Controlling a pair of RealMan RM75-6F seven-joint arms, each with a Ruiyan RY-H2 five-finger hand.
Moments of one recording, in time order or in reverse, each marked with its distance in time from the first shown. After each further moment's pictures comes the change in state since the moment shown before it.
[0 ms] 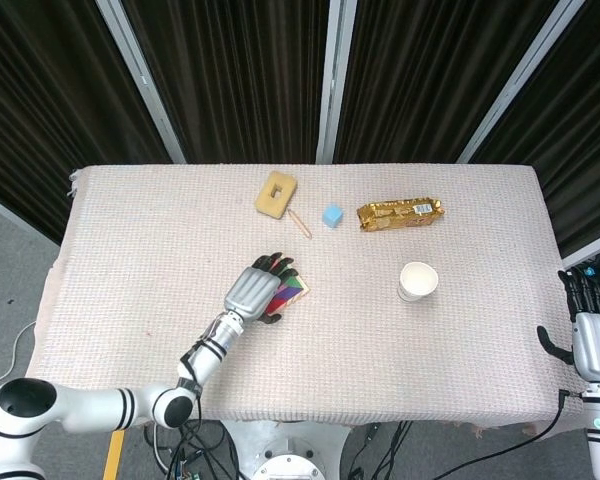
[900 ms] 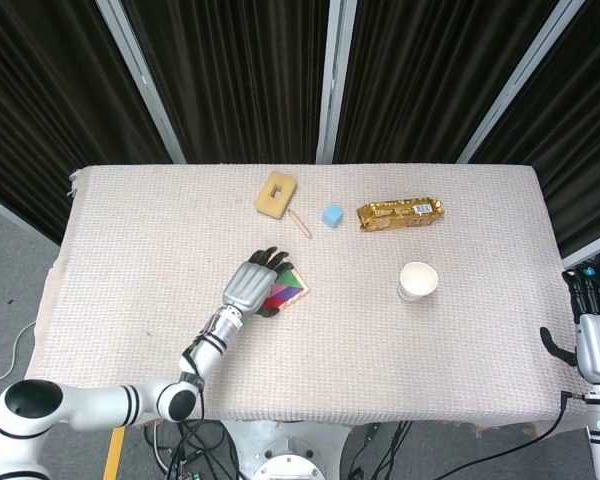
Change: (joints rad) left arm 0.001 -0.026 -0.021 0.074 -0.010 -0.013 -0.004; right arm -0.008 0.003 -0.001 0.003 0.001 0.006 0.006
